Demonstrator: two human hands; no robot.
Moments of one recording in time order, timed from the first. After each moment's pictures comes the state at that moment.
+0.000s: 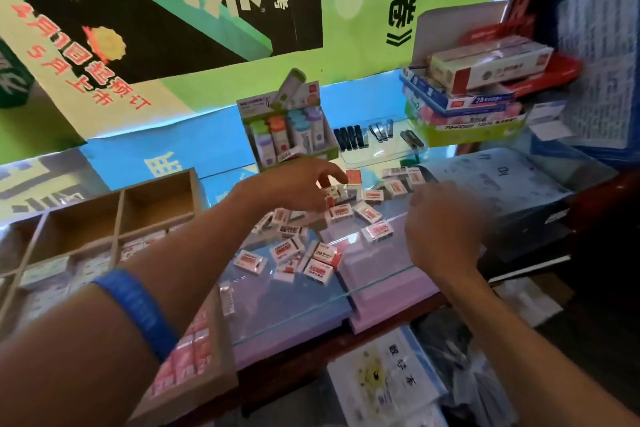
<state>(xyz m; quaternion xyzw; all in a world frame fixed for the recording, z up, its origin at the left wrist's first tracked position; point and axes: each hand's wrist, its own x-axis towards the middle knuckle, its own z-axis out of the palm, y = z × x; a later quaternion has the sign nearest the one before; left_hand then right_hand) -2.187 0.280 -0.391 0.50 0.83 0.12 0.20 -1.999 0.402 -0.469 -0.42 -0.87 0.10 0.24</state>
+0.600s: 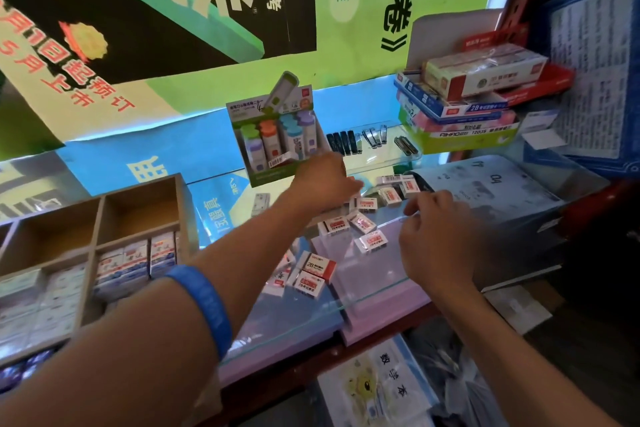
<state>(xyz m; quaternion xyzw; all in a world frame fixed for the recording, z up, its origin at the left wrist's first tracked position) -2.162 0.329 -0.407 0.37 0.88 0.25 0.13 -1.999 0.402 -0.470 -0.41 -0.87 0.11 0.25</state>
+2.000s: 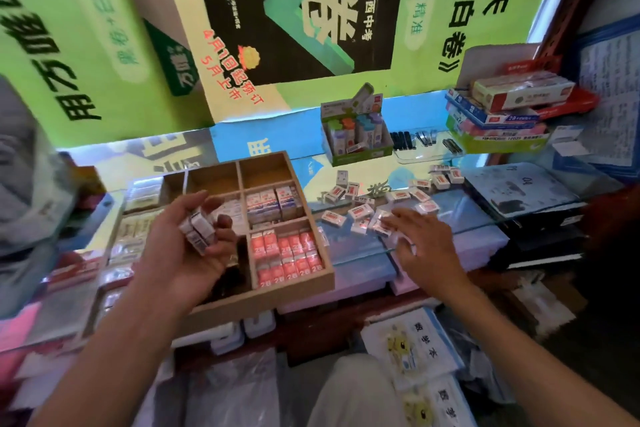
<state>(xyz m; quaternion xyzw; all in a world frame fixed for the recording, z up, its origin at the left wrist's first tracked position) -2.107 -0.015 -0.354 -0.06 0.41 0.85 0.33 -1.977 0.295 -0.479 -0.12 -0.94 0.19 0.27</state>
